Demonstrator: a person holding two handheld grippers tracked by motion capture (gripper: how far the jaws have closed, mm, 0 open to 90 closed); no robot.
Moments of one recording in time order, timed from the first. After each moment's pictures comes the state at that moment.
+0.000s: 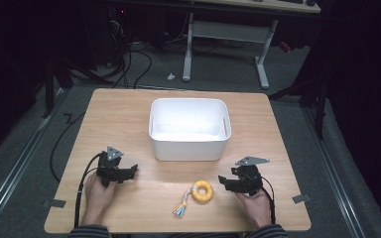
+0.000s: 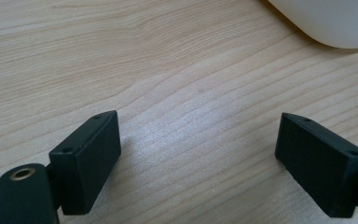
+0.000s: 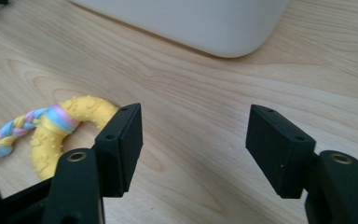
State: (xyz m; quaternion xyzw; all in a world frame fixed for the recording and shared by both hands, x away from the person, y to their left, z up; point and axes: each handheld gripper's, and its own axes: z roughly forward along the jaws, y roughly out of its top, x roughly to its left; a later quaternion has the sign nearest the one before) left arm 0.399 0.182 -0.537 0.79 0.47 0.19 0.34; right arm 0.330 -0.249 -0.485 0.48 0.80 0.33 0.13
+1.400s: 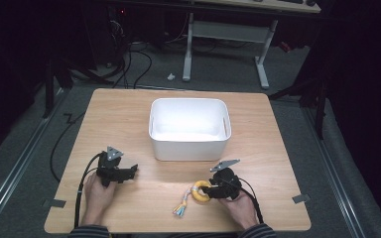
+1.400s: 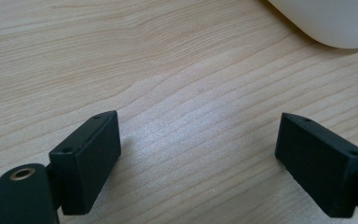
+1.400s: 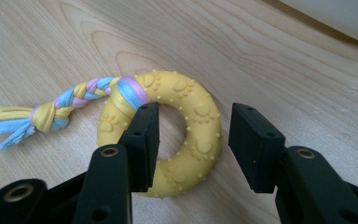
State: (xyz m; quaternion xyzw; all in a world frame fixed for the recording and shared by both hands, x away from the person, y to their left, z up) left arm 0.399 0.182 -0.537 0.79 0.47 0.19 0.35; right arm 0.334 -0.194 -0.499 0.43 0.86 0.28 0.06
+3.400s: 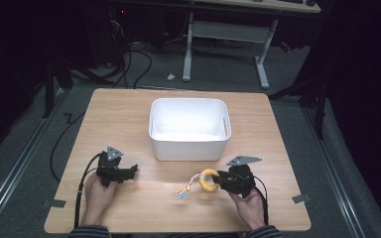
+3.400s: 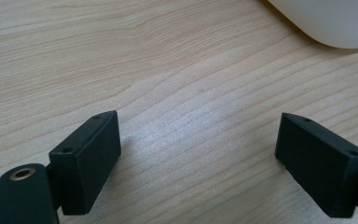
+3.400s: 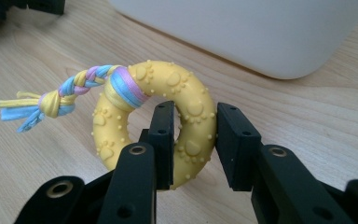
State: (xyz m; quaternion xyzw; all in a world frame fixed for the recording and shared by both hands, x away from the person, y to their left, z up) left arm 0.399 0.182 -0.537 0.79 0.47 0.19 0.35; right arm 0.326 -0.225 -0.469 0.46 0.81 0.35 0.10
